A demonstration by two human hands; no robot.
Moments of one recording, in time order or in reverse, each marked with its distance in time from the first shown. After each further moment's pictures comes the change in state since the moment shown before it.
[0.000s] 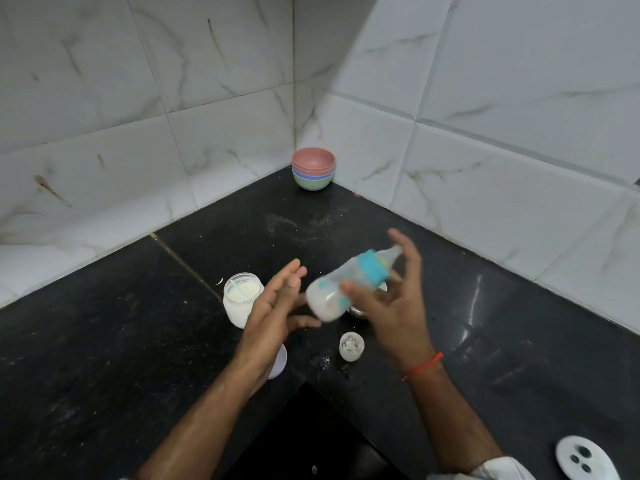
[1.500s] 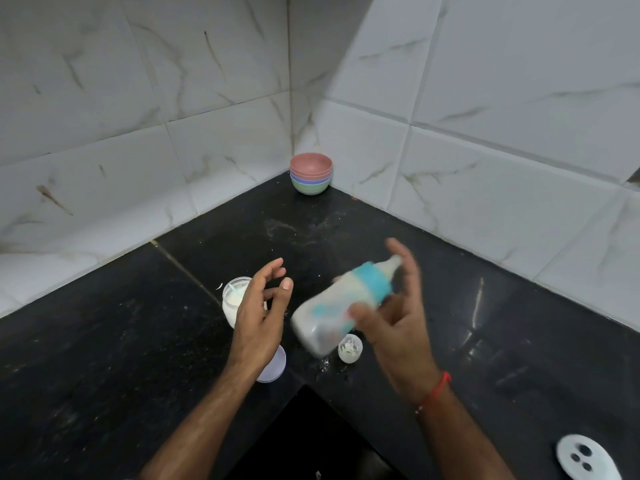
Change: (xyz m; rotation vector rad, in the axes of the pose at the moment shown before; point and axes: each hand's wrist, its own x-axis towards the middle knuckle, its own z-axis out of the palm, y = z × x) left_hand 0.005 -0.002 -0.008 0.426 0.176 0.228; right_hand -0.024 -0.011 -0.010 0.347 -0.188 0.078
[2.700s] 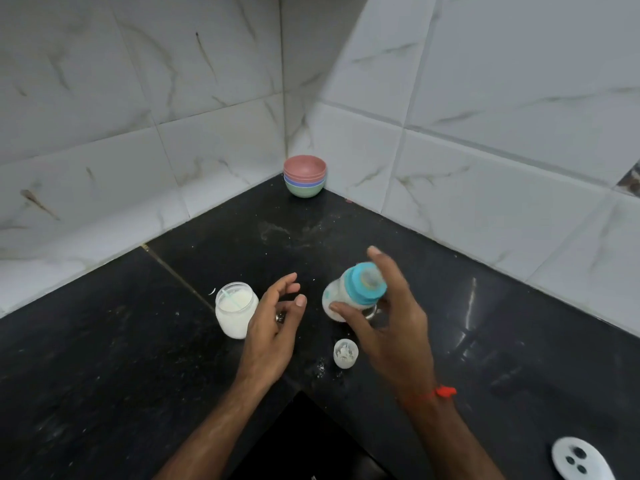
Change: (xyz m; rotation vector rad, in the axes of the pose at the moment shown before) left_hand -0.006 -0.011 0.016 0.011 -0.093 -0.009; right_hand 0.005 -0.005 0.003 -0.964 0.118 -0.447
